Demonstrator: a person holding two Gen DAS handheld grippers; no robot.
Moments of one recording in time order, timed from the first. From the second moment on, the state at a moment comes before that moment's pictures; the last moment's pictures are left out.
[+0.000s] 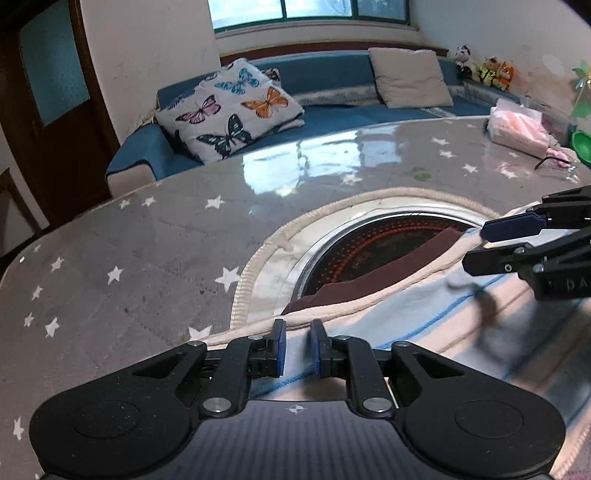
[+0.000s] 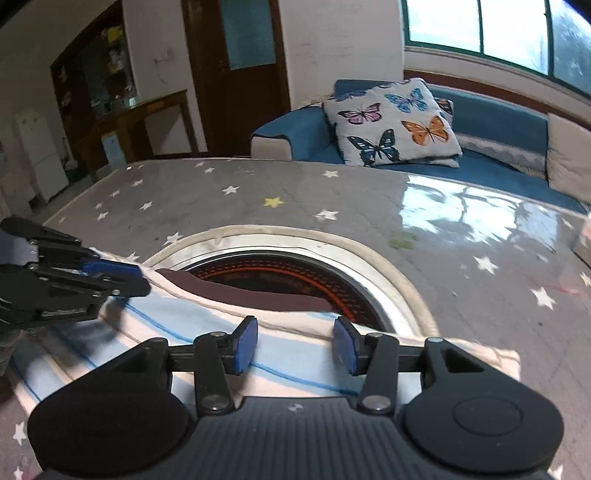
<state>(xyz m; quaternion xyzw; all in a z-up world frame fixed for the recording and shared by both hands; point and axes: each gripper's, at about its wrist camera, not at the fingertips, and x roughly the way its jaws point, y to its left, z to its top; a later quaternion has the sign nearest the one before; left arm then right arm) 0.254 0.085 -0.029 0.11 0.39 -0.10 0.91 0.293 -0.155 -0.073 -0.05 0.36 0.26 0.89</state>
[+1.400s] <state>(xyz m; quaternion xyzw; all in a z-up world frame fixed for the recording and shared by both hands) 0.270 0.105 -0.026 0.11 0.41 -0.14 0.89 0.154 -0.007 -0.087 -0.20 0.28 0.48 0.81</state>
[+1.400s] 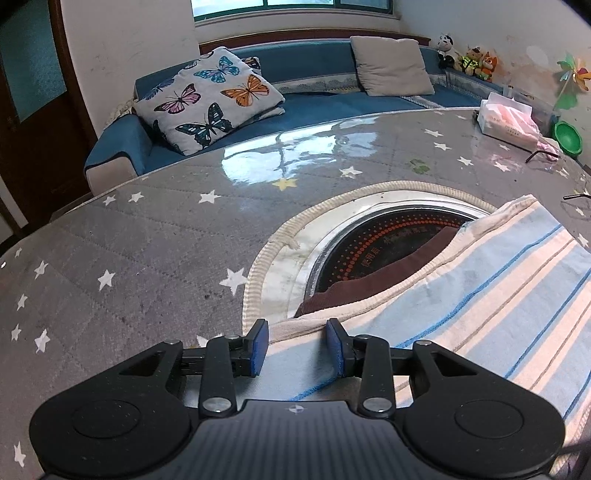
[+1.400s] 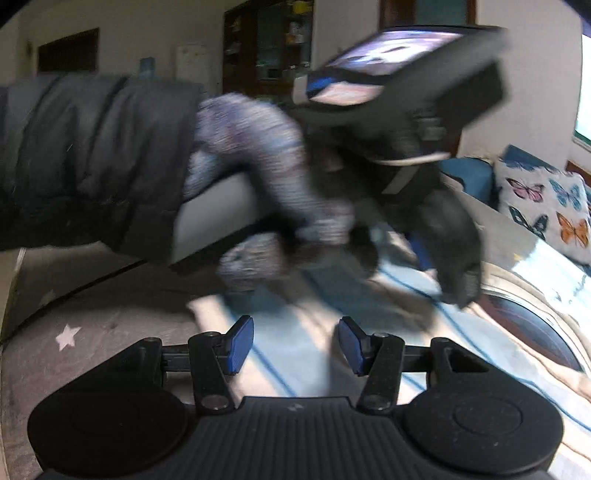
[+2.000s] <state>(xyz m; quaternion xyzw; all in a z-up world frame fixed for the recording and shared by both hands) 0.218 0.118 -0.007 0.07 0.37 -0.12 0.92 0.139 -0.077 -0.067 -0.14 0.30 0.44 0.84</state>
